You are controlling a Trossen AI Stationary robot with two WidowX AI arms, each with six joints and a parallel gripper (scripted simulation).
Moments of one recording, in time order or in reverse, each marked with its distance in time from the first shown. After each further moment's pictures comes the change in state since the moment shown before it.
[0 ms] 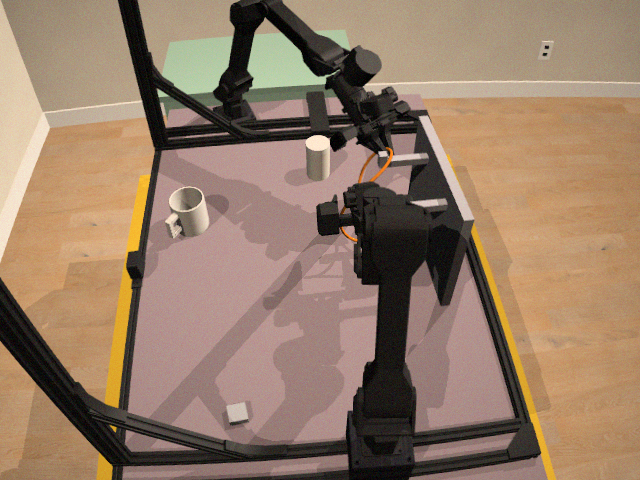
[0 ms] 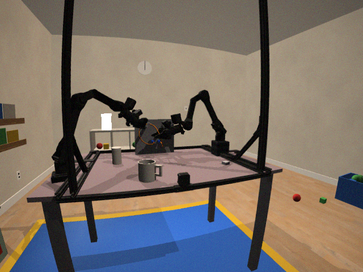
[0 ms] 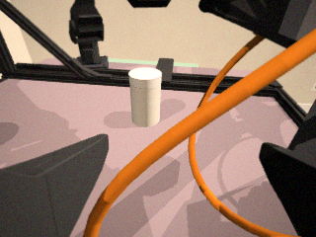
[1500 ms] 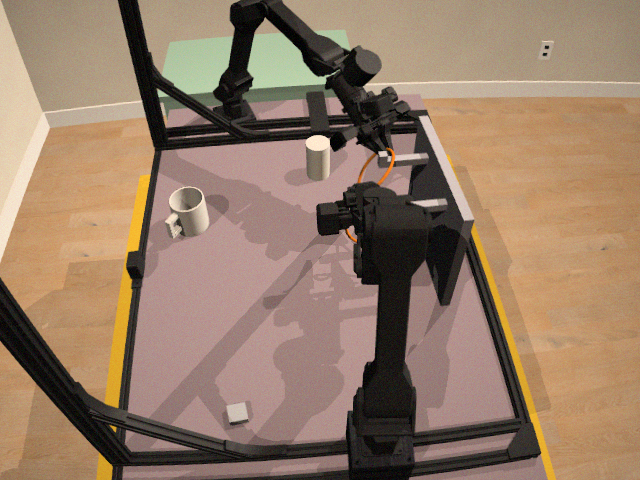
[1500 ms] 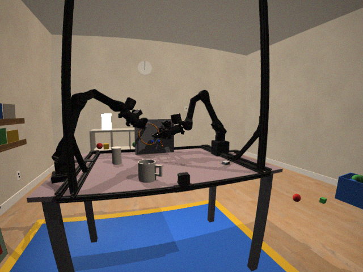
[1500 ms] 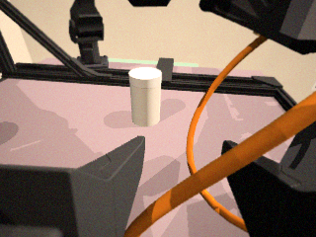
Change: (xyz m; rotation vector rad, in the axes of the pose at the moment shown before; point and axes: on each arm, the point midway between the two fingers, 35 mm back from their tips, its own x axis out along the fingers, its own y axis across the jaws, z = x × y) left arm 0.000 0.000 0.000 0.000 0.000 0.000; right arm 0.001 0.000 0.000 0.000 0.001 0.000
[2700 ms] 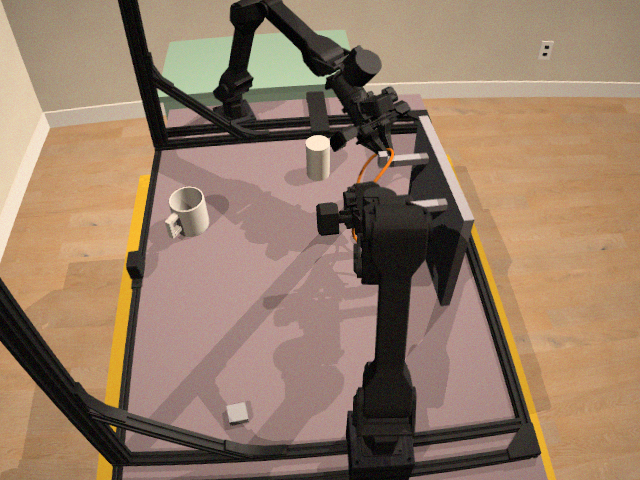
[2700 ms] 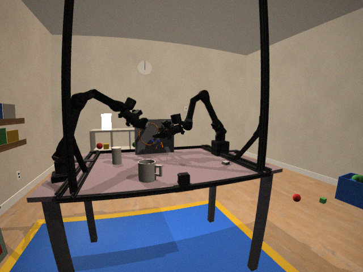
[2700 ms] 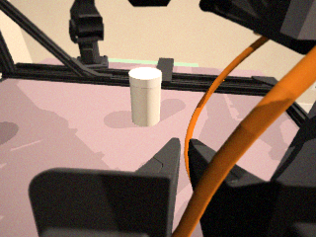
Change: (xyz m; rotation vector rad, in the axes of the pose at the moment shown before) left arm 0.000 0.000 0.000 0.000 0.000 0.000; right arm 0.000 0.000 0.000 0.000 0.000 0.000
